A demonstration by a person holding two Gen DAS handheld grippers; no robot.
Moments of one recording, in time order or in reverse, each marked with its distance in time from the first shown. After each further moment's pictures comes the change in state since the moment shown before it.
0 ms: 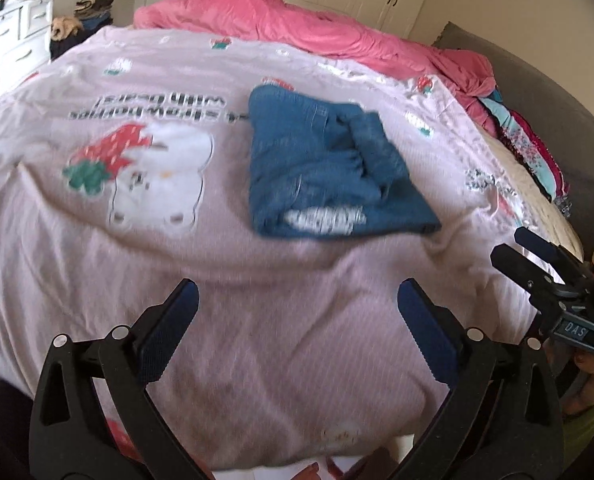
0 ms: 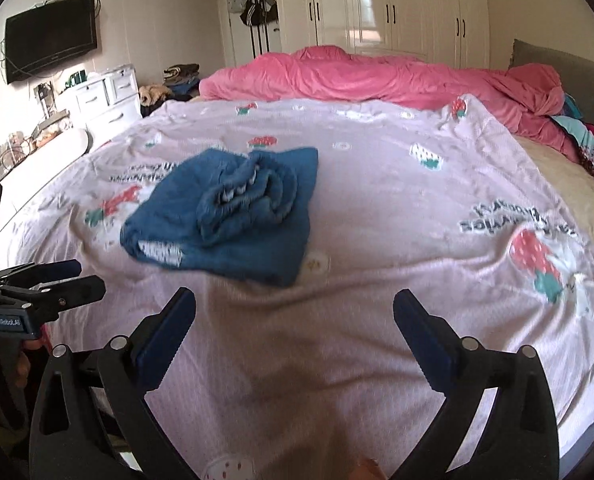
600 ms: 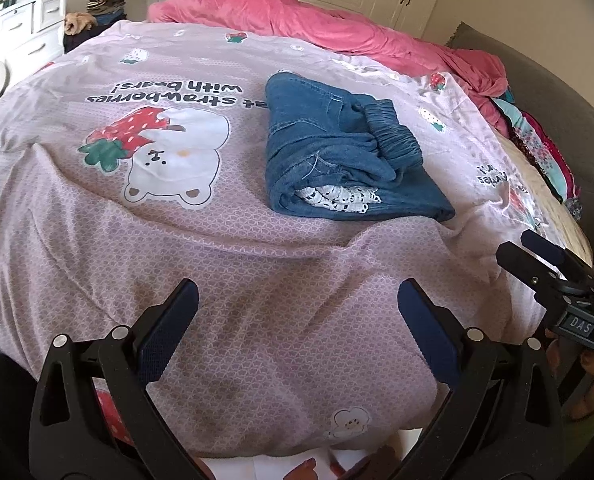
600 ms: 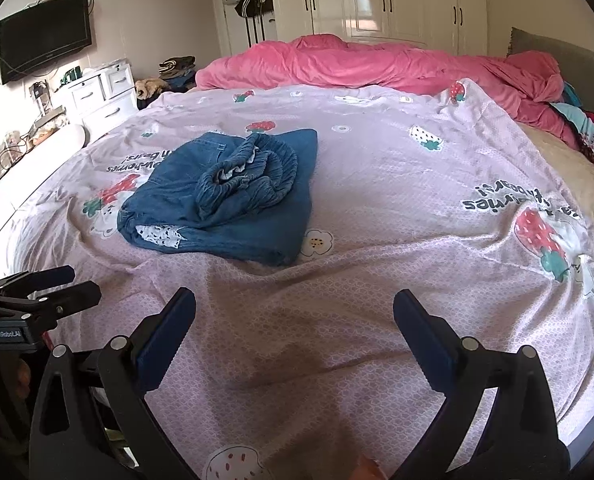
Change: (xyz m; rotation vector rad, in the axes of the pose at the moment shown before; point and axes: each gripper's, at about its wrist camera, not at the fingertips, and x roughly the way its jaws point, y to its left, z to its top) left arm -0.003 0.002 -0.013 -0.025 -0.005 0.047; right arm 0.005 0.002 -0.010 0.020 0.032 0.007
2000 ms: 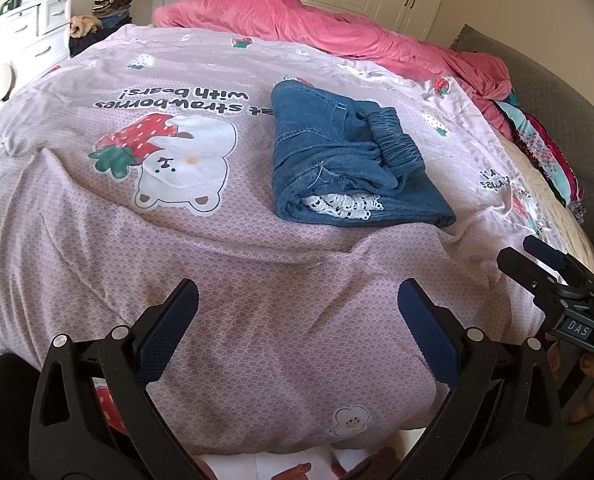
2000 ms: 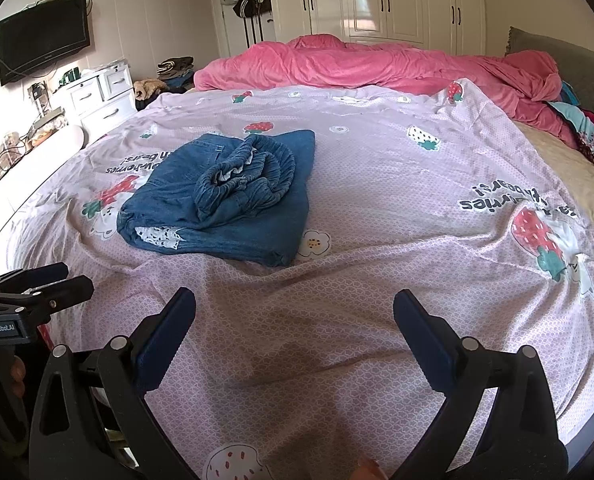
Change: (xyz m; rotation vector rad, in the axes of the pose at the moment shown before) left arm -0.008 -0.001 0.002 -0.005 -0.010 0.016; right arm -0.003 -0.003 0.001 0.004 0.000 -0.003
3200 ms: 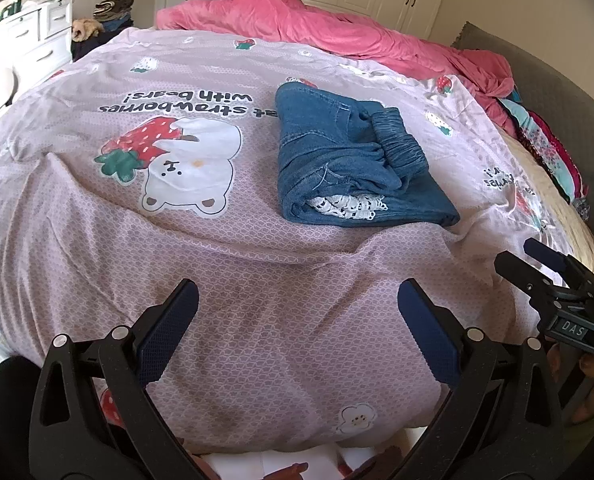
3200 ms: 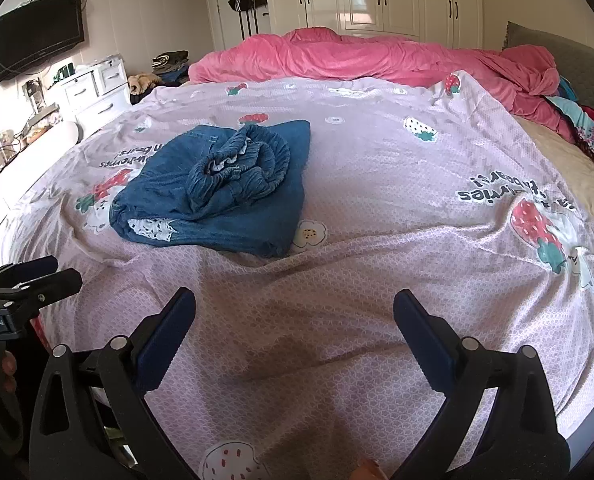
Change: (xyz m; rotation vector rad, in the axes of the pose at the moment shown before) left arm -0.002 0.000 0.002 0.017 0.001 0.025; right arm 0.007 0.001 -0.004 0.010 0.028 -0.020
